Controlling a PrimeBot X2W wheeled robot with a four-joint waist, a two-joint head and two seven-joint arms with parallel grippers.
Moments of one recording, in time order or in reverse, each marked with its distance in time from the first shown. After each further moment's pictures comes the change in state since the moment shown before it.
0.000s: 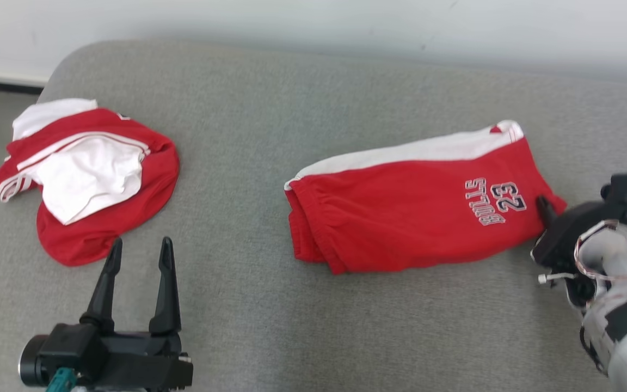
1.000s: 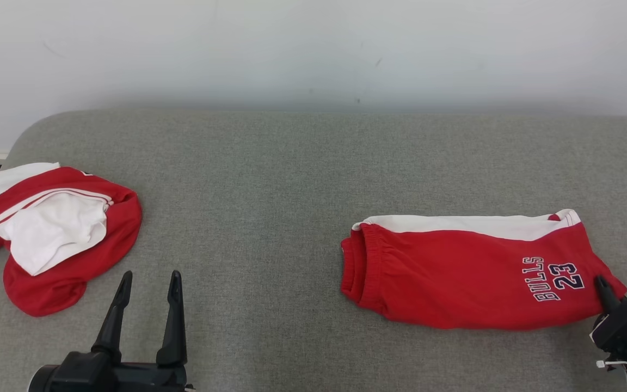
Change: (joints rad) left arm 0.093 0.000 -0.015 -0.006 0.023 -0.002 0.000; right arm 0.385 -0.177 -0.044 -0.263 0.162 0.000 -0.047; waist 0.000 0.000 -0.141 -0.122
